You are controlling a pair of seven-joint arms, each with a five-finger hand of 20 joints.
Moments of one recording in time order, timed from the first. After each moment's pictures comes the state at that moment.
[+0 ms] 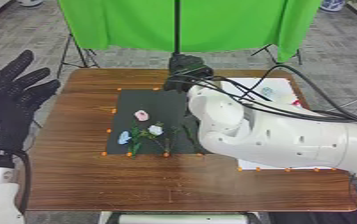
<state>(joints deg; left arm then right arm) 136.8 -46.6 -109.8 -138.3 32.6 19.8 22.4 -20.6 -55.8 -1.2 -101.7 -107.6 9.5 53.1</state>
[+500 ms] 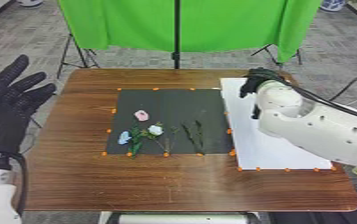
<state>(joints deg) 137.9 -47.2 -110.9 -137.0 31.3 19.9 22.5 -26.3 -40.0 4.6 -92.5 -99.1 -1.2 53.6</state>
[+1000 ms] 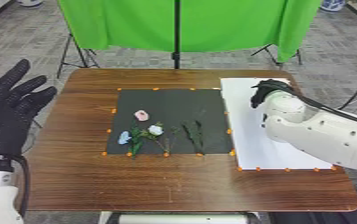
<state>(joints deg) 137.7 -47.5 -109.8 -136.4 30.8 19.8 23.1 -26.2 -40.2 0.4 -87.0 -98.4 -1.3 53.0</state>
